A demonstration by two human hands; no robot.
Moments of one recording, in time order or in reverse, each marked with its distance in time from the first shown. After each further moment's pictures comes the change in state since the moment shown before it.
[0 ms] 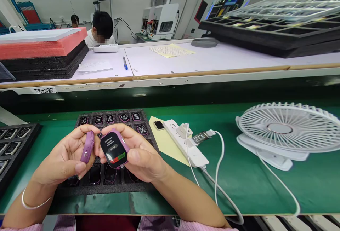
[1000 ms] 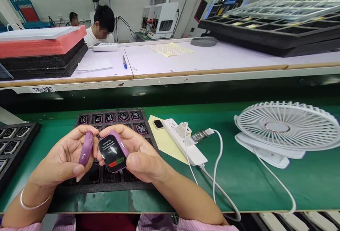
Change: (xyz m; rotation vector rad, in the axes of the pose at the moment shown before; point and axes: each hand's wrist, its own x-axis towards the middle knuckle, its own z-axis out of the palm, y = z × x) left_hand -0.003 0.004 0.006 0.014 0.026 -0.045; right_hand -0.005 -0.001 0.002 -0.104 0.033 0.022
